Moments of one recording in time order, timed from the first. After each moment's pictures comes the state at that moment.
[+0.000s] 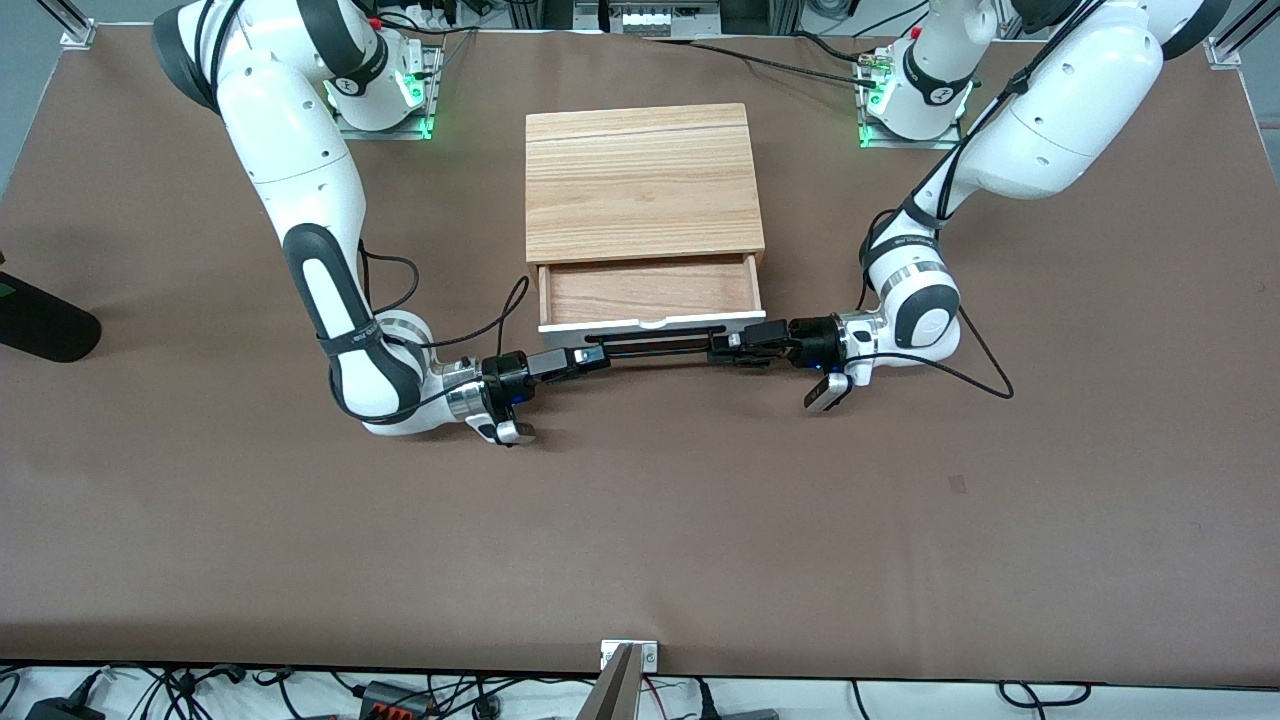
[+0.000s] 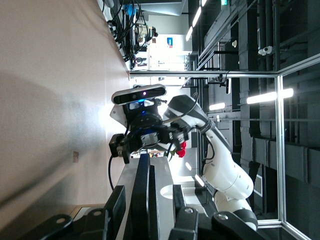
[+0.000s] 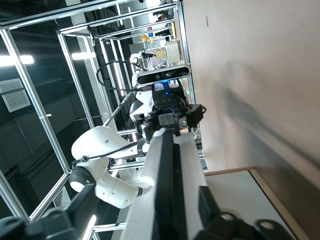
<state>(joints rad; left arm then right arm) 0.06 0.74 -0.34 -1.96 -1.78 1.85 1.20 0.31 0.96 0.01 -1.46 1.67 1.58 -0.69</state>
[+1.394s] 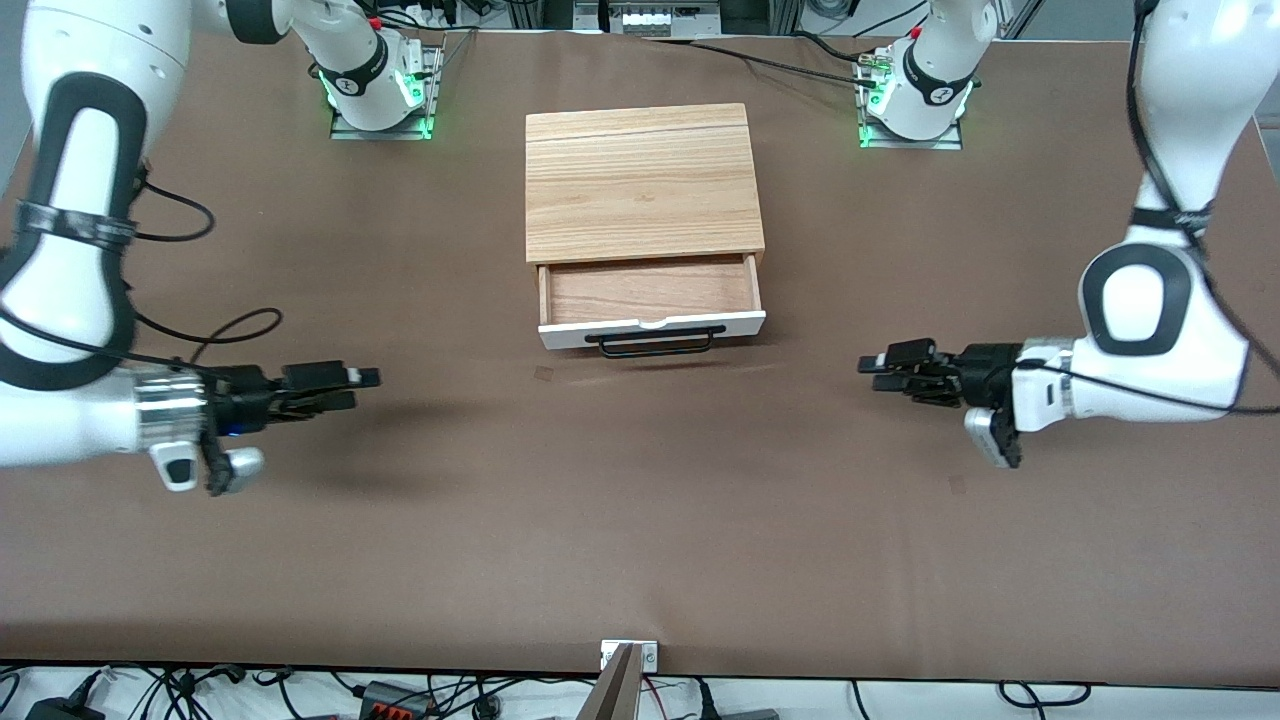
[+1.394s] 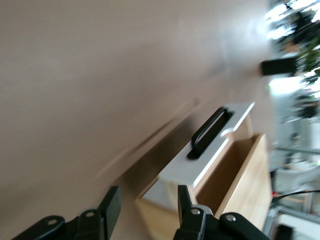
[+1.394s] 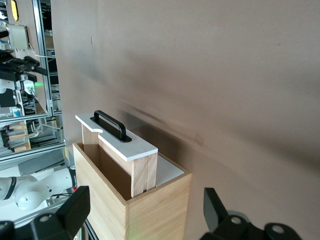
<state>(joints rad) 0.26 0.47 -0.34 -1.60 -0.62 1.78 0.49 0.29 0.73 -0.51 -1.16 1.07 1.35 -0.42</state>
